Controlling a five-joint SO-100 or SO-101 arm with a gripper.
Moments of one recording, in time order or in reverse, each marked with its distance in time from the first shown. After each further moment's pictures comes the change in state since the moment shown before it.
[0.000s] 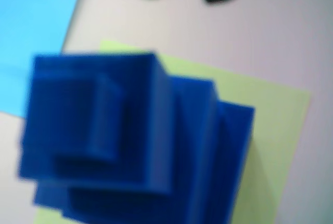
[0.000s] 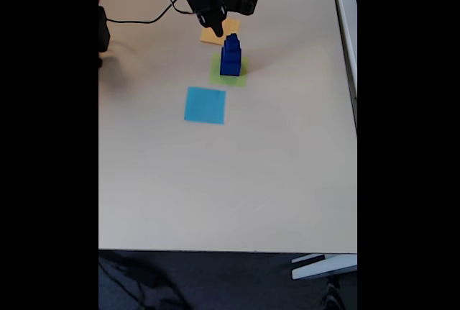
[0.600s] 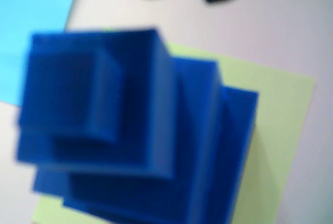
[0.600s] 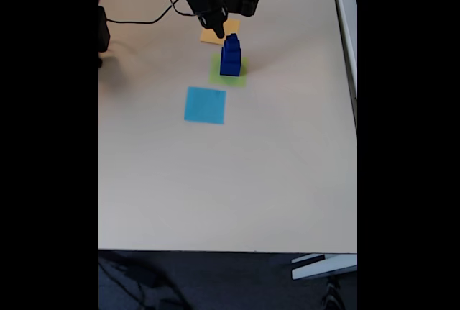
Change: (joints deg) arm 0.0 0.0 1.0 -1.8 0.0
